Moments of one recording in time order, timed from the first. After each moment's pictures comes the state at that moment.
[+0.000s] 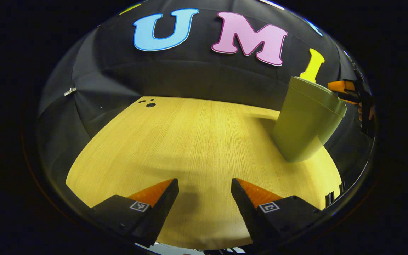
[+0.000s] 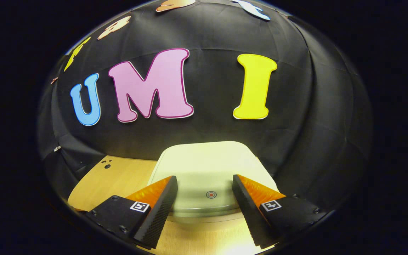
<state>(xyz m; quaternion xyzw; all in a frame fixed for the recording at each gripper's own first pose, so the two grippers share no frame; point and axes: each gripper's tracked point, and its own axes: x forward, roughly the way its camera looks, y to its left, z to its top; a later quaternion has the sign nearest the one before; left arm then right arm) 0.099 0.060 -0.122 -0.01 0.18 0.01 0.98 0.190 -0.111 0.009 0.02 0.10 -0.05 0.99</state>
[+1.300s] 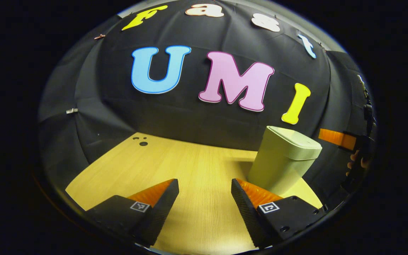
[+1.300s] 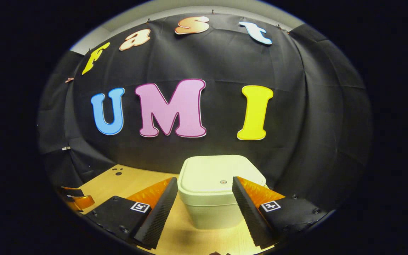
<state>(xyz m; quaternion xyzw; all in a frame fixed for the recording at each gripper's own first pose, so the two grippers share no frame) 0.047 0.015 0.016 -0.02 0.01 -0.01 1.00 0.073 -0.054 0.046 0.00 -0.01 -0.02 1.00</state>
